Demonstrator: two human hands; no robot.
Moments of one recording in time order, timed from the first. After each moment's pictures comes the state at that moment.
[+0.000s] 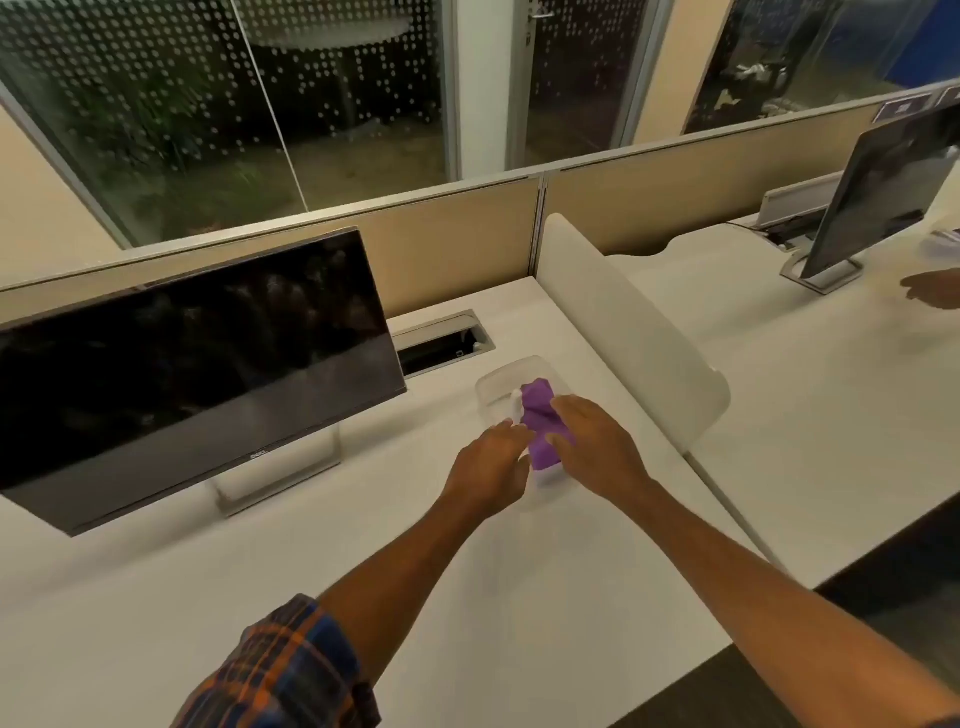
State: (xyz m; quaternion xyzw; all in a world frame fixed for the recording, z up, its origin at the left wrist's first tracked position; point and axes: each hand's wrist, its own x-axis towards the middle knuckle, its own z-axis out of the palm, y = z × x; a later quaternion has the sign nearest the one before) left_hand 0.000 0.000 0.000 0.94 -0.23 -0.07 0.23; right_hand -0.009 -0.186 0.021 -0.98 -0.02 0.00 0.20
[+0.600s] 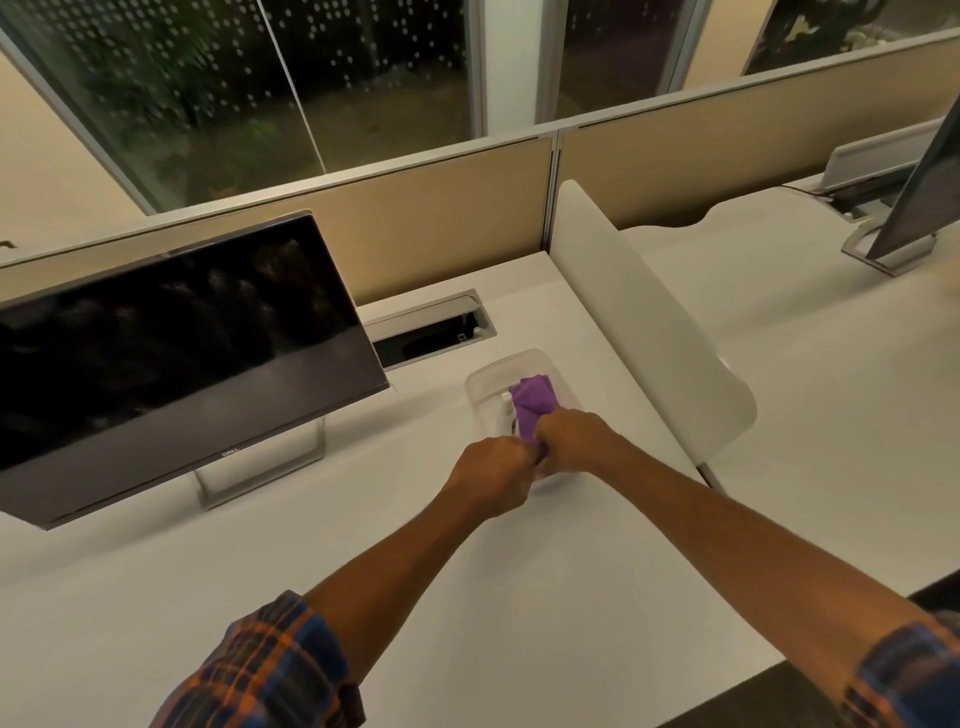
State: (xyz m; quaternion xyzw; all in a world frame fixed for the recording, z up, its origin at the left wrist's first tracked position) left_hand 0.037 -0.044 -0.025 0.95 -0.25 -0.15 0.11; right_hand 0.079 -0.208 -0.028 -0.96 -0.11 0.27 0.07
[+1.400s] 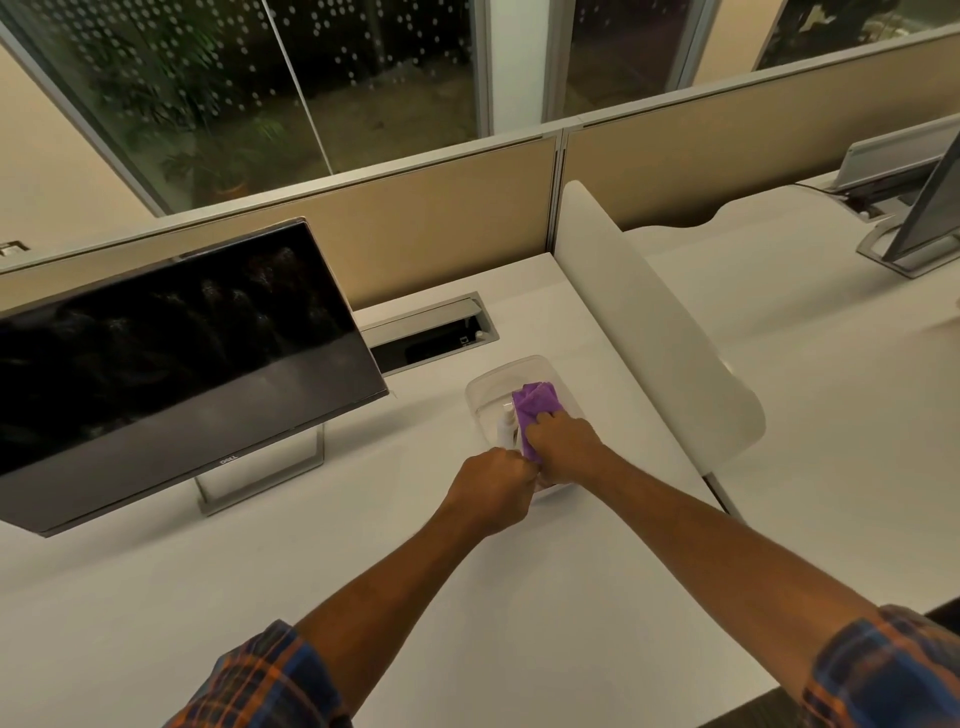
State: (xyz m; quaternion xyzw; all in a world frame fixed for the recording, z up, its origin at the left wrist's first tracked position) left_hand 0.037 -0.044 -0.036 0.95 -0.24 -0.15 0.11; right_hand 0.088 -0.196 -0.047 -0.97 -0.15 0.21 0.00
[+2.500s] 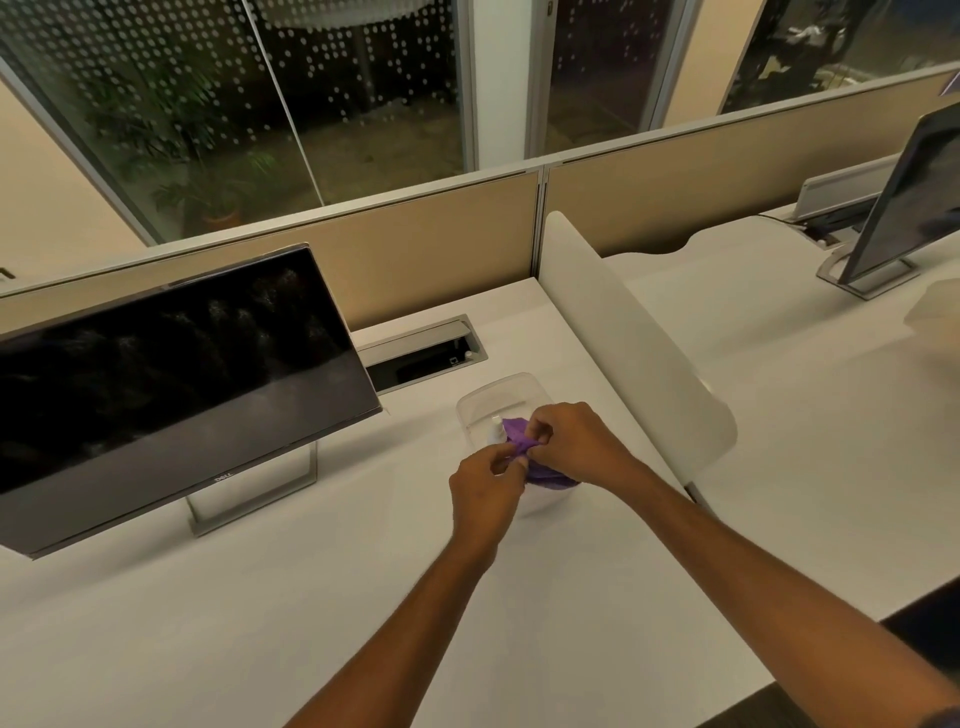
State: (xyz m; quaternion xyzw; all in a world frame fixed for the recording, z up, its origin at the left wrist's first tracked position) left_hand 0.006 -0.068 0.011 0.77 0.17 -0.09 0.61; right_hand 0.064 -0.217 0.035 -0.94 -0.03 0.14 0.30
